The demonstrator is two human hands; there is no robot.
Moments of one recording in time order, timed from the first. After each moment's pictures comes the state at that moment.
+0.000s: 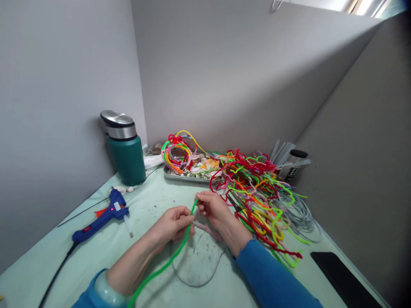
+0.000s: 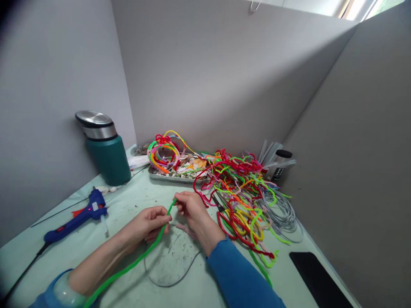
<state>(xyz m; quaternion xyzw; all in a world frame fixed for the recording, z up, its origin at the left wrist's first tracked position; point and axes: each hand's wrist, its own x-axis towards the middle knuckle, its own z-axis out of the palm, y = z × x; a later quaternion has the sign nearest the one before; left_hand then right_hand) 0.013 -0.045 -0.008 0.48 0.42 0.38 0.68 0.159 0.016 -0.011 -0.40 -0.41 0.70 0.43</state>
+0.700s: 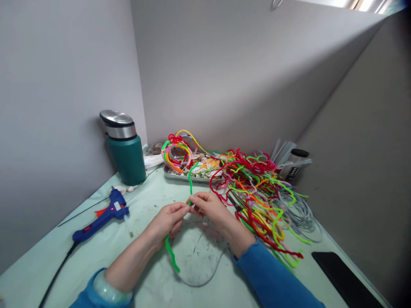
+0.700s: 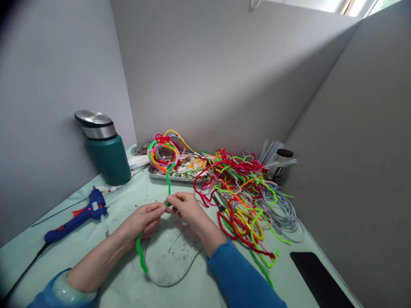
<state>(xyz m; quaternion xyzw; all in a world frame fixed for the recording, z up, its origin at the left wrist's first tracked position) 0.005 -0.036 -0.017 0.42 0.43 0.40 0.69 0.157 0.006 -0.005 -0.41 -0.58 0.60 0.36</state>
